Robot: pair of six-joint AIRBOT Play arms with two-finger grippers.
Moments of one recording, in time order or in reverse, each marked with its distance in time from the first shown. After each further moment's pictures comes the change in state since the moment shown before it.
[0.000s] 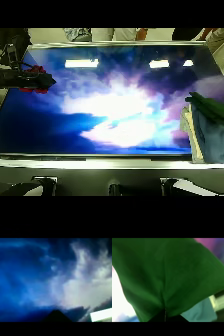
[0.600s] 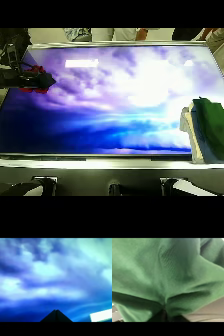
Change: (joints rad) left arm 0.000 0.000 0.000 -0.004 0.010 0.000; right arm 0.072 0.015 -0.425 -0.412 -0.031 -0.051
